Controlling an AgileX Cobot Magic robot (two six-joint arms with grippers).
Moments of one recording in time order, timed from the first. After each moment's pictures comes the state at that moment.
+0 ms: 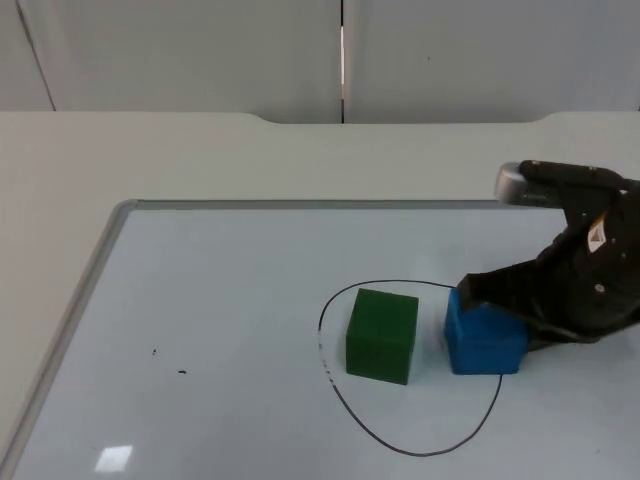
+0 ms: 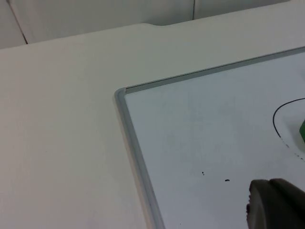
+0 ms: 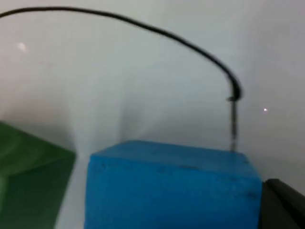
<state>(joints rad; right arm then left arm) 0.47 1.93 -0.88 0.04 0.20 0.37 -0.16 0.29 -0.43 -0.19 0.73 0.20</state>
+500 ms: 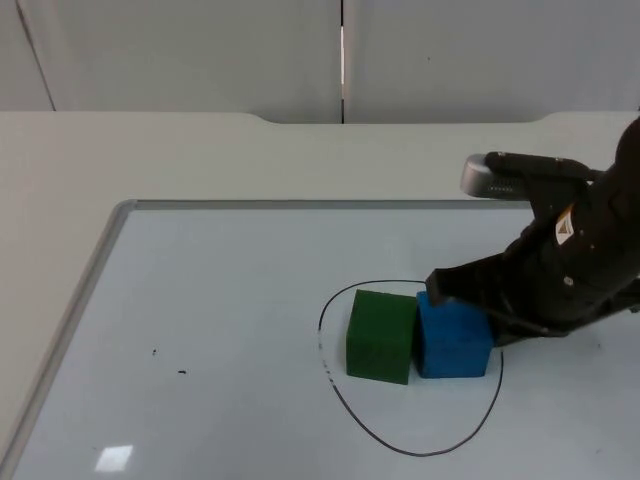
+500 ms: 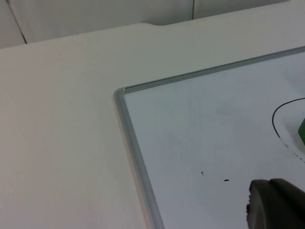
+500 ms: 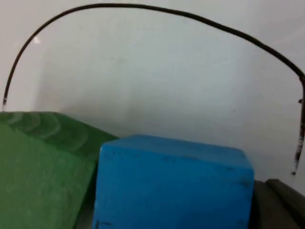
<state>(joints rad) 0.53 1.92 -0.92 0.06 0.24 0.38 -0.16 0.29 -0.43 -0.19 0.73 0.20</state>
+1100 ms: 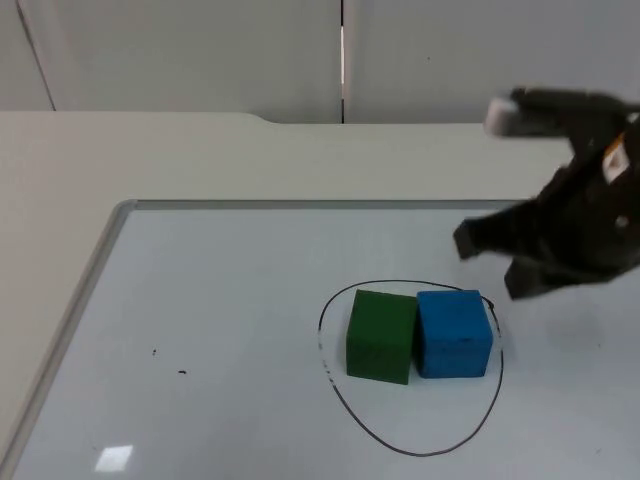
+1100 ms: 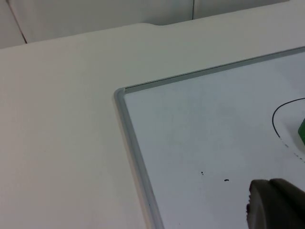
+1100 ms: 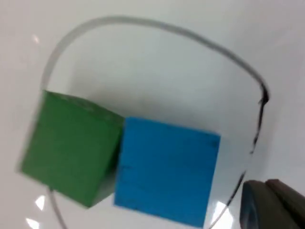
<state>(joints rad) 0.53 1.71 -0.92 -0.02 0.40 0.36 -0.16 0.29 -0.43 -0.19 0.73 0.20</state>
